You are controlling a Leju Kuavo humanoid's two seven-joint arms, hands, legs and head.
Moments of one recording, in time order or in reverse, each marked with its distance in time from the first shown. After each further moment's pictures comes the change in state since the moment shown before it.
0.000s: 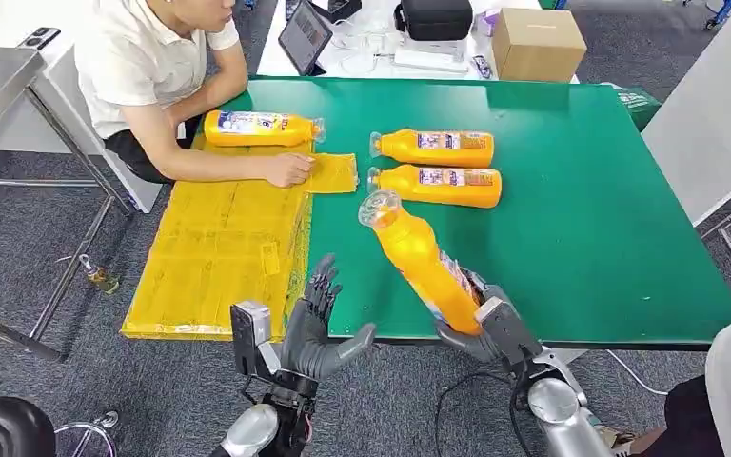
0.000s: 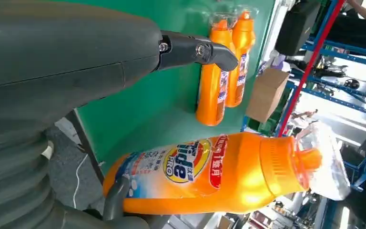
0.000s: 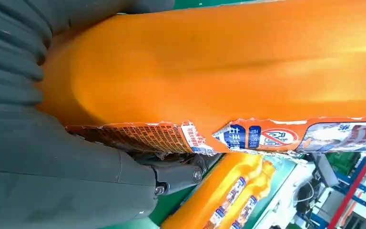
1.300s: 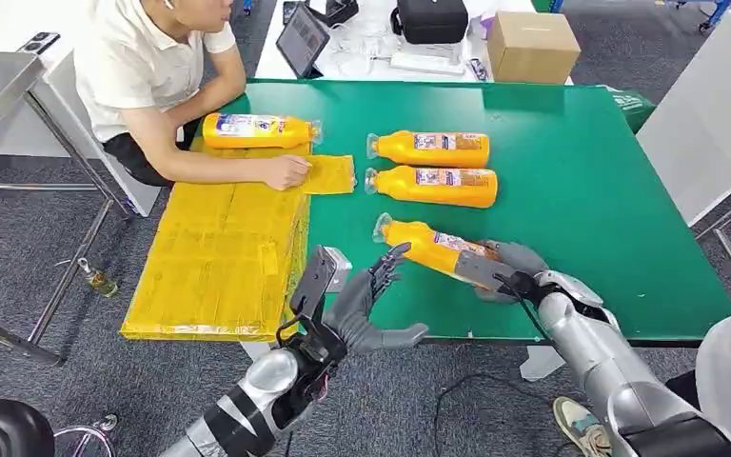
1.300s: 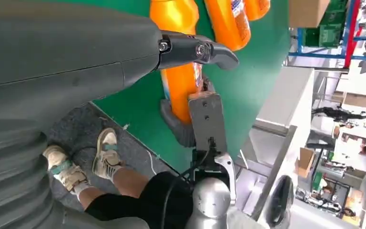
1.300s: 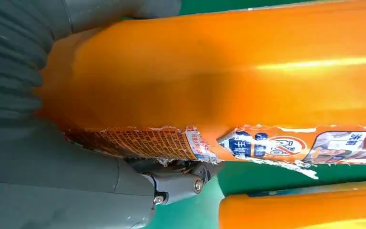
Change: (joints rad) left arm -0.255 -0.024 -0.079 0.153 -0.074 -0.233 0.297; right arm -0.529 -0.083 0.166 0.701 0.482 0.091 0.180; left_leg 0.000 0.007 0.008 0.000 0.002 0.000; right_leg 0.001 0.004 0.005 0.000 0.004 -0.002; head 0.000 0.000
